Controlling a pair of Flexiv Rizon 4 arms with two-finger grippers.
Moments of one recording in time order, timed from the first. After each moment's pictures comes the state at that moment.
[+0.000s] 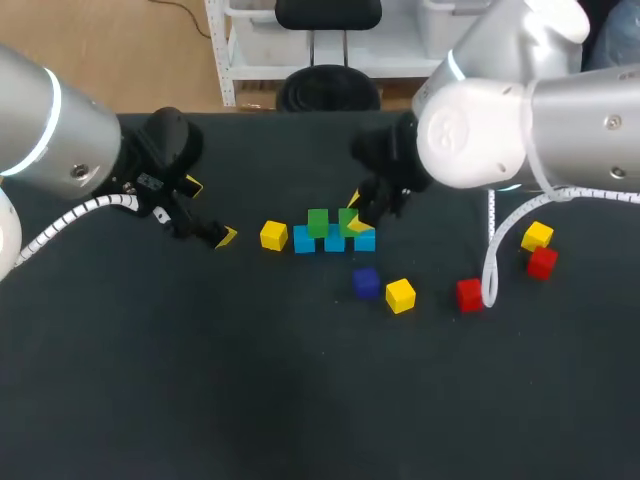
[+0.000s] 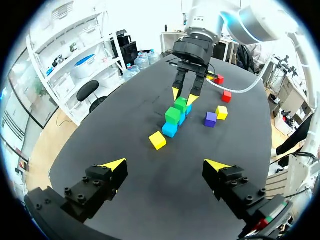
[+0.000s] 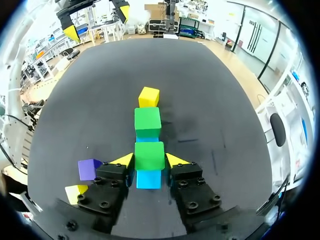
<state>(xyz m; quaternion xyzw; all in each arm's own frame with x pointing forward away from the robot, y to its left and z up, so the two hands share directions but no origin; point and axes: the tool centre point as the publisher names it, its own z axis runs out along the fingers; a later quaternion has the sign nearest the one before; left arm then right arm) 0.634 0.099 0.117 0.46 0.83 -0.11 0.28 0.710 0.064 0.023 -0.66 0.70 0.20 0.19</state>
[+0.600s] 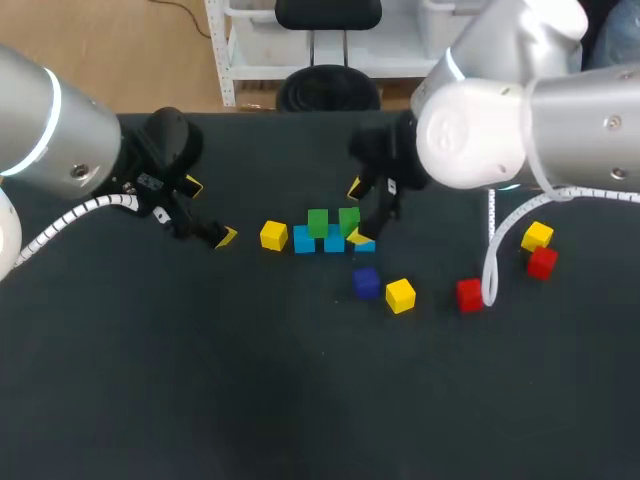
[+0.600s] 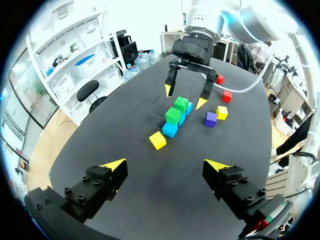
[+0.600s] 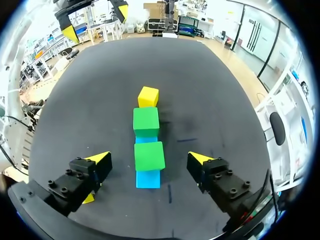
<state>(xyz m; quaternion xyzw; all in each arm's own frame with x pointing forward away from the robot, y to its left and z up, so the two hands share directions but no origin) 0.634 0.099 0.117 0.46 0.83 -0.11 0.28 0.710 0.063 0.027 -0.66 0.71 0.19 0.19</state>
